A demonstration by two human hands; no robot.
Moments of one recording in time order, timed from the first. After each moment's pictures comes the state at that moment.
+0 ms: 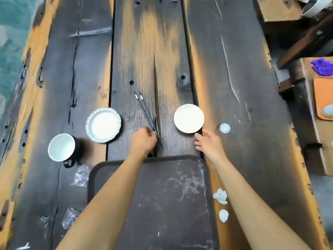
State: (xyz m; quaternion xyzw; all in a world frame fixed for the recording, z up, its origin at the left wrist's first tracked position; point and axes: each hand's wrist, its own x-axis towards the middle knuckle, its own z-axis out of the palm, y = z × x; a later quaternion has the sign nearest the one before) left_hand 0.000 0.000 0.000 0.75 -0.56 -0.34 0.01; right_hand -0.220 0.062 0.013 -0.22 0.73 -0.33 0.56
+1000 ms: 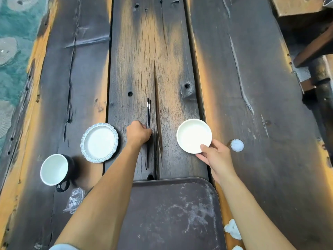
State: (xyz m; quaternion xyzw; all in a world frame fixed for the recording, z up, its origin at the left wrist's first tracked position) left_hand 0.000 -0.100 -0.027 0.81 -0.49 -0.32 0.00; right_hand -0.228 0.028 -0.020 -0.07 0.65 -0.45 0.61
